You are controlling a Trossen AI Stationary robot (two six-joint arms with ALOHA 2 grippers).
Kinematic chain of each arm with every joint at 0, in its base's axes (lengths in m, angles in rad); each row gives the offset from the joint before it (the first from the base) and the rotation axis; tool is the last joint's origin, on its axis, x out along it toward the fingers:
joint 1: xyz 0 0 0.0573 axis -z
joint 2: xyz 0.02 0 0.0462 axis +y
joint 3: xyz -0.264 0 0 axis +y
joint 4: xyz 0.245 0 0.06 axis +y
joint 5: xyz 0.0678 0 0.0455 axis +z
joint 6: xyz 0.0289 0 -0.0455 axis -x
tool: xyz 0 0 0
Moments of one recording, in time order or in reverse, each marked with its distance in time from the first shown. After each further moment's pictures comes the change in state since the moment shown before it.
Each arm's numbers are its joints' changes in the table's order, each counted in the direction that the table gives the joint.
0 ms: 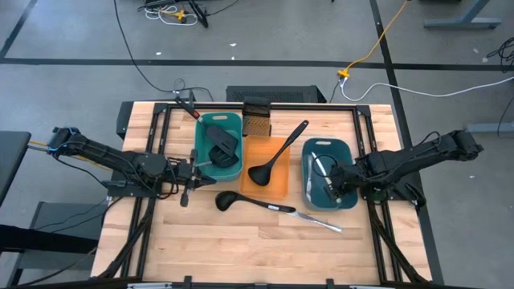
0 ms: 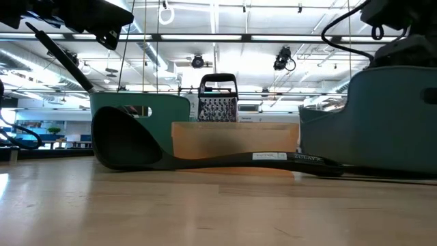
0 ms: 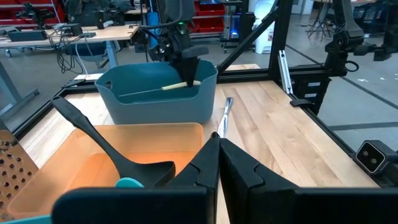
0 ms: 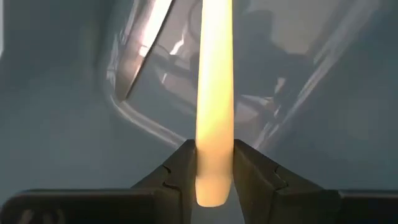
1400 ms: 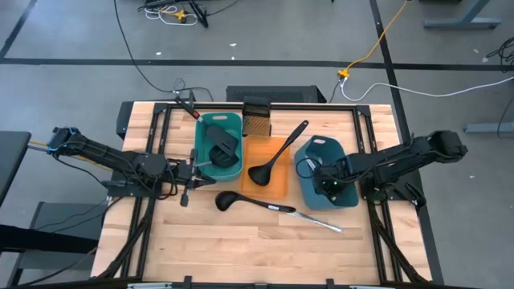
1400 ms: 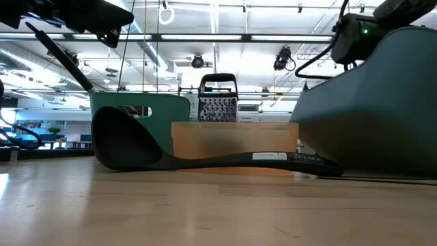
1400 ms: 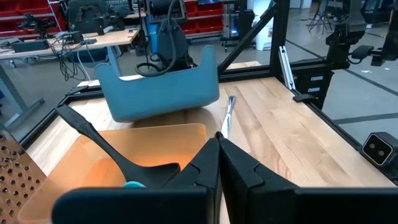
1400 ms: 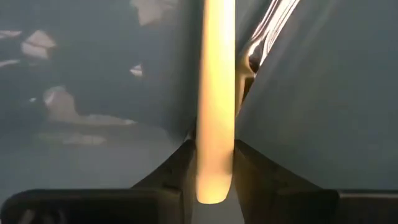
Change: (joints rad) left arm 0.000 0.000 0.000 0.000 0.000 -0.055; right arm 0.106 0.322 -0.026 -0.090 -0.002 0.221
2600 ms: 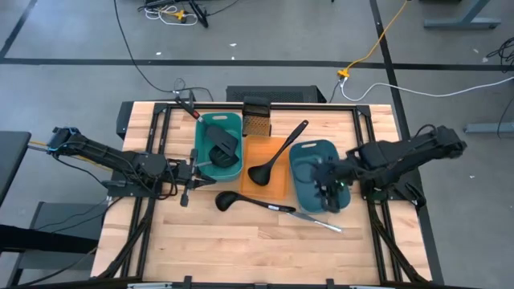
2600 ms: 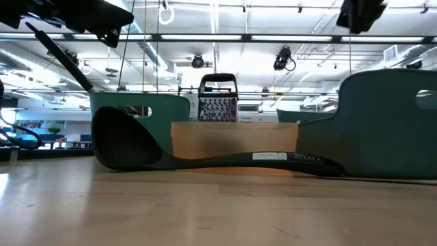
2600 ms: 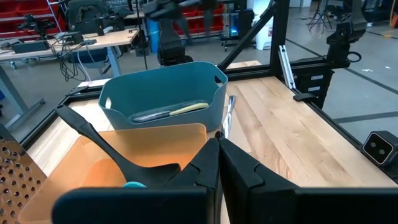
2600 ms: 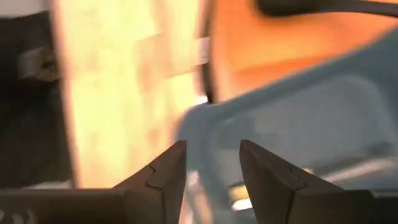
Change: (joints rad) left arm 0.000 0.000 0.000 0.001 0.000 -0.006; right arm -0.188 -0.006 -0.638 0.290 -0.087 0.580
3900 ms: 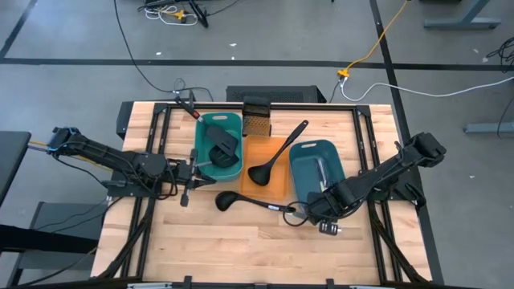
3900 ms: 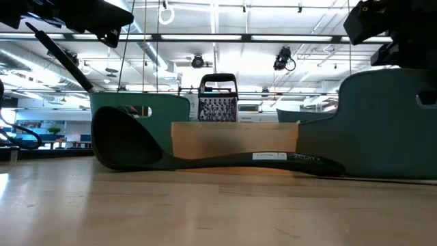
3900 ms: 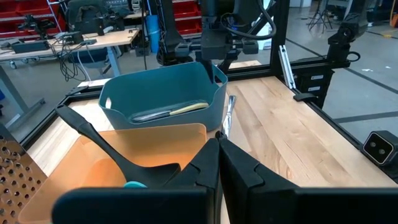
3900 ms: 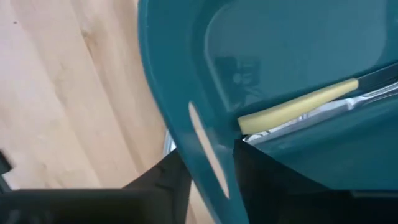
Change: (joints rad) left arm 0.000 0.000 0.000 0.000 0.000 0.000; right arm -0.207 0.274 0.119 0.066 0.006 -0.208
